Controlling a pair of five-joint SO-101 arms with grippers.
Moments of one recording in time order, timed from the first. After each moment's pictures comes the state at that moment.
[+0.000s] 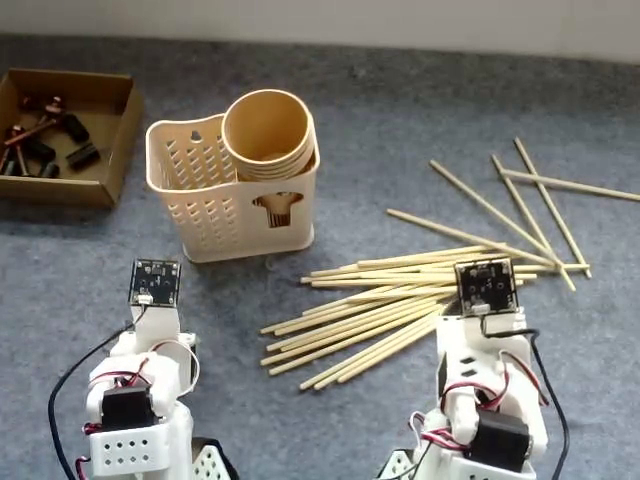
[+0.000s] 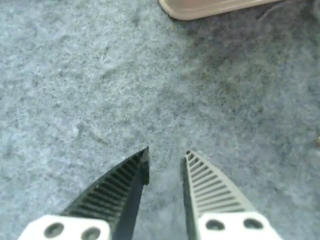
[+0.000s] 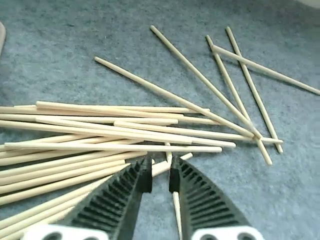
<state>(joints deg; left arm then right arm) -13.6 -103.6 96.0 75.8 -4.0 9.5 -100.6 76.3 69.1 24.9</state>
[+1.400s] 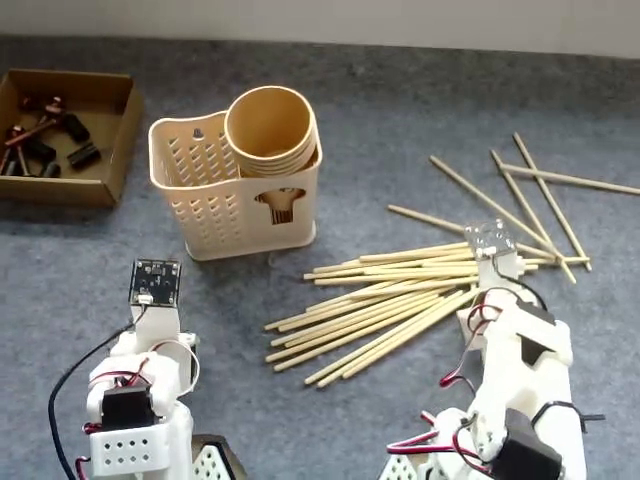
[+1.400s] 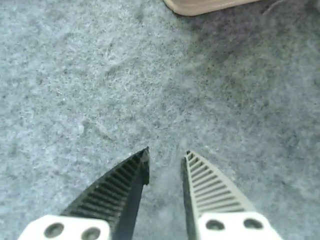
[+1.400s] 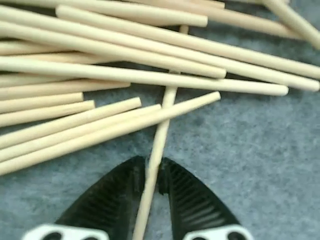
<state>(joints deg) -13.6 -103.6 96.0 75.8 -4.0 23.4 -18.1 66.7 32.6 44.7</state>
